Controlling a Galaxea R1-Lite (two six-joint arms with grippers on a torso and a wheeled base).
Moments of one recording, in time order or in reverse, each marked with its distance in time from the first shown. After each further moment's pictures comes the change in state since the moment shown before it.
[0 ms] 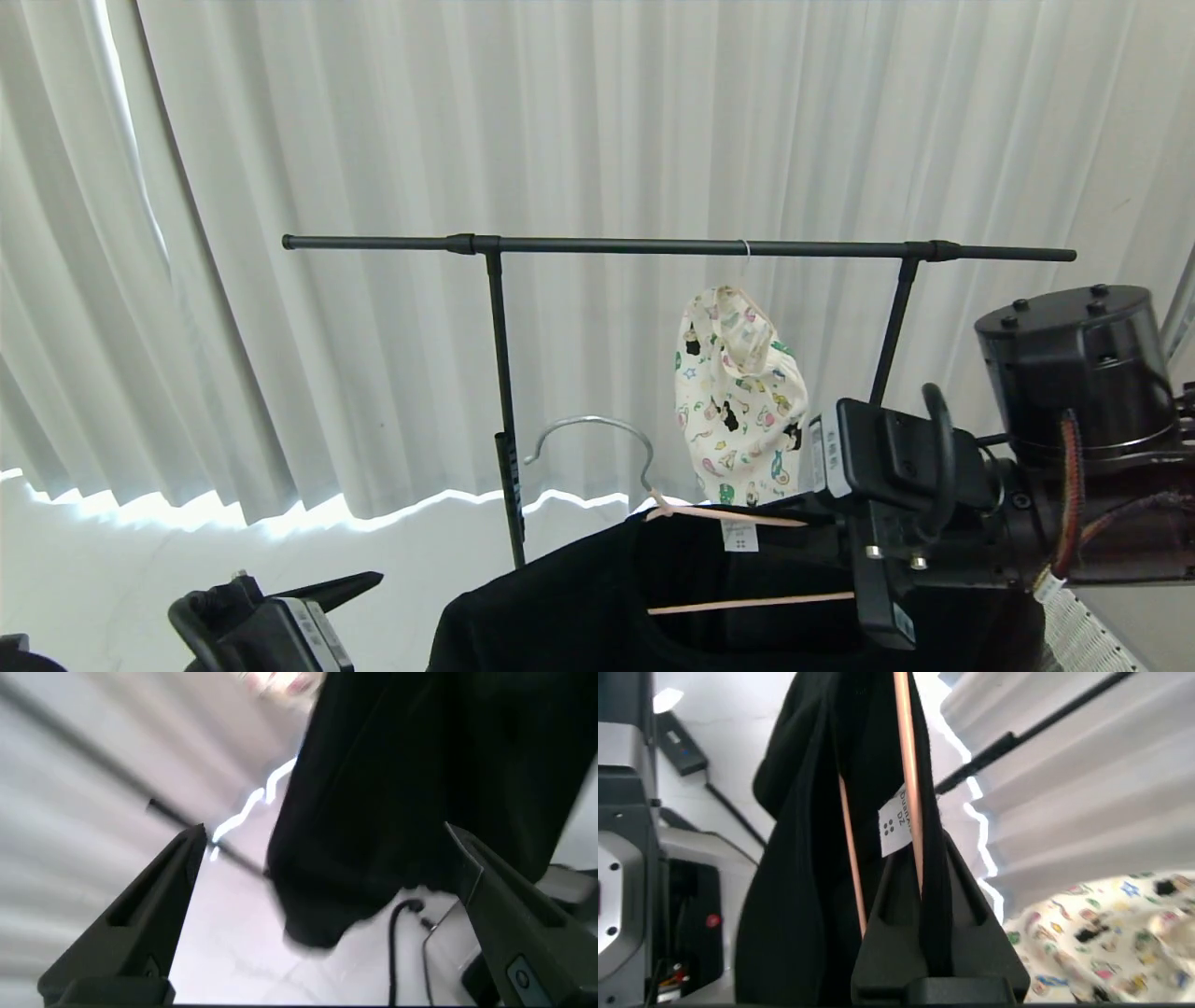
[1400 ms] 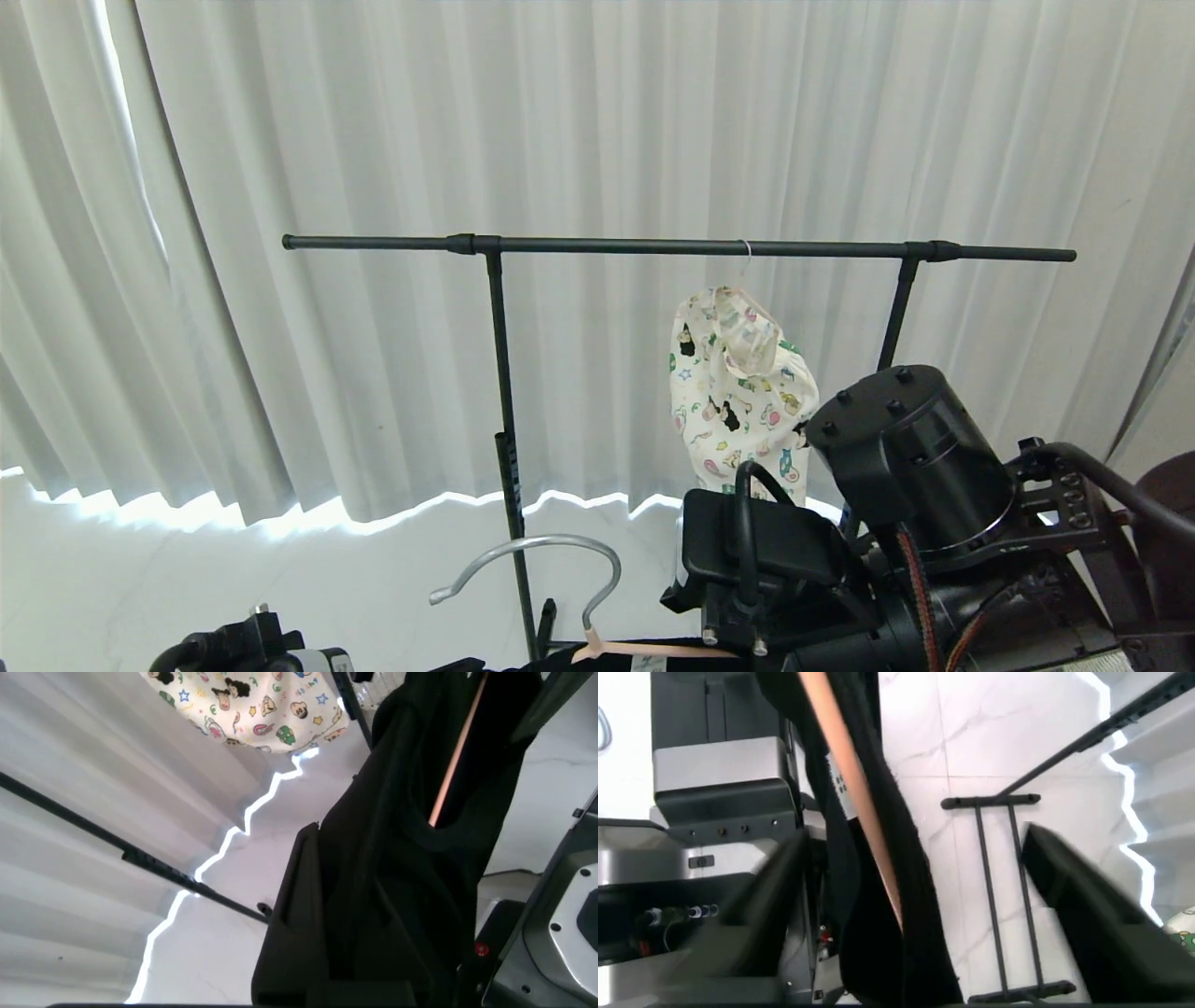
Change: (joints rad) left arm -0.197 0.021 -0.091 0.000 -0.025 0.022; right arm 0.208 0.155 -0.109 0.179 -0.013 0.303
